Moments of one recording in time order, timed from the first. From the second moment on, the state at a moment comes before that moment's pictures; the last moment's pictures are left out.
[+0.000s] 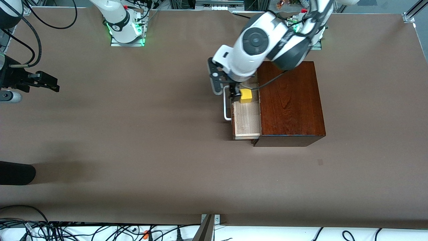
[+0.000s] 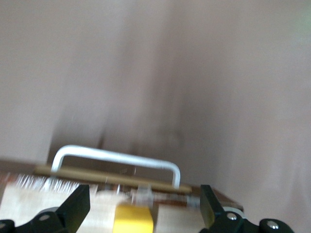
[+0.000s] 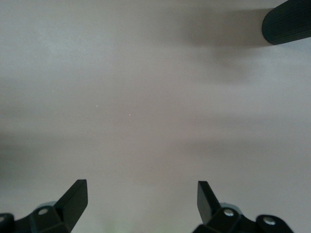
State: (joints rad) left arm -0.65 0.39 -0.09 -1.61 -0.19 2.01 0.71; right arm -0.03 0.11 0.02 -1.52 -0.05 1.55 -0.05
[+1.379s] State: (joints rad) left arm -0.71 0.56 -0.07 -1.60 0.03 2.07 0.88; right arm -0.03 0.11 0.02 -1.52 -0.04 1.55 -0.05
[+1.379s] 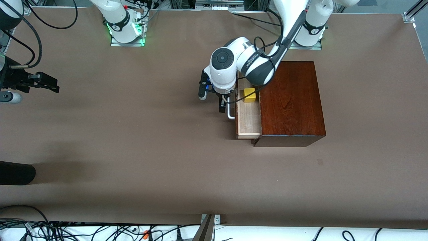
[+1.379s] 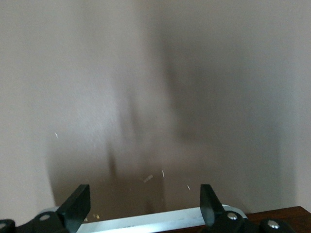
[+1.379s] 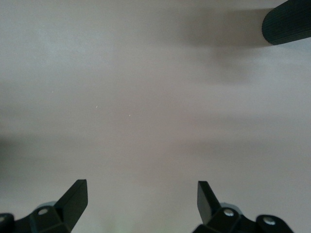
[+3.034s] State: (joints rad) left arm -0.58 0.50 -0.11 -1.59 0.06 1.94 0.85; right arm -0.03 0.11 0.02 -1.52 -0.04 1.56 -0.04
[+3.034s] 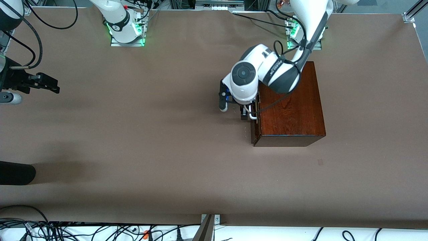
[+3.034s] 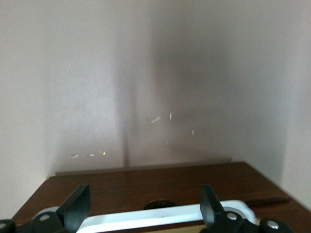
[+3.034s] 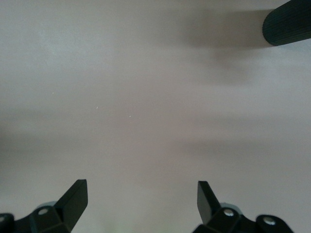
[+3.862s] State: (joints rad) left arm -0.36 0.14 -0.10 -1.56 0.06 1.47 0.33; right arm -0.03 0.11 0.02 -1.52 -0.04 1.56 -0.04
